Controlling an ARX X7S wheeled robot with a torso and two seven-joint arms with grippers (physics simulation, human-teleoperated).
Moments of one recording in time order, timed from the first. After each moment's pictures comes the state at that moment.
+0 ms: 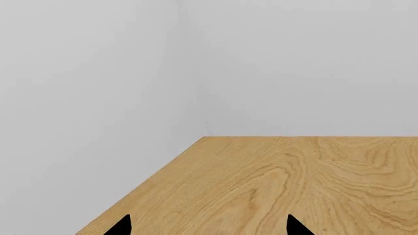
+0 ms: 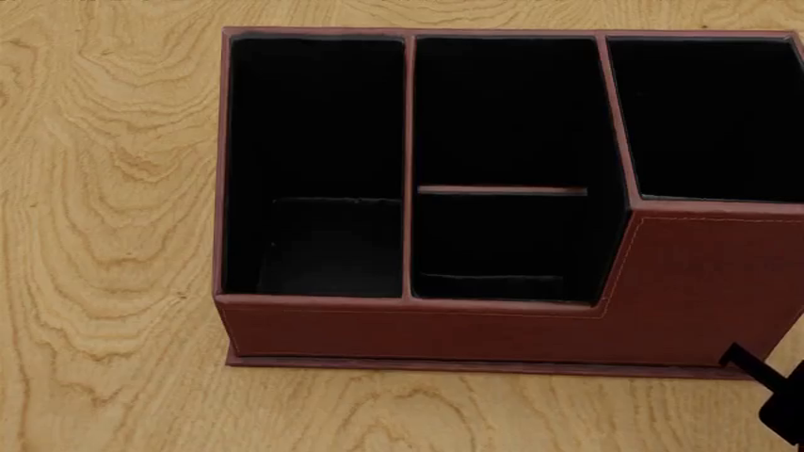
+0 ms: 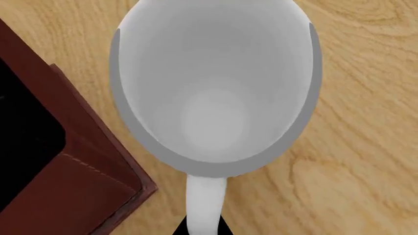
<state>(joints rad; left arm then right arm) 0.04 -0.69 -0.28 0.62 -0.54 -0.47 -0.65 1.01 1.08 -1.26 0.07 1.94 -0.08 1.01</state>
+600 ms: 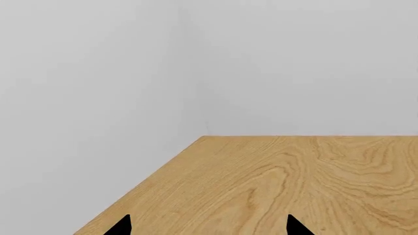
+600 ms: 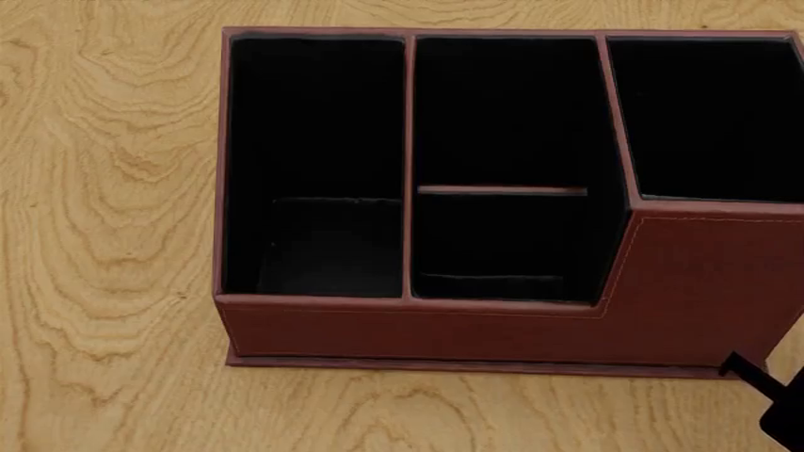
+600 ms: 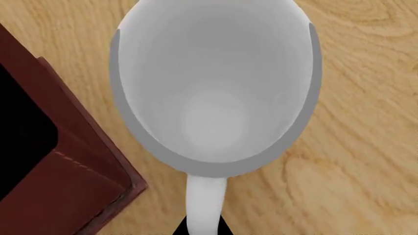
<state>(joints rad) 0.03 -0.69 -0.27 0.61 -0.54 -0.47 -0.64 1.00 1.07 -1.27 0.08 1.92 -0.07 1.02</state>
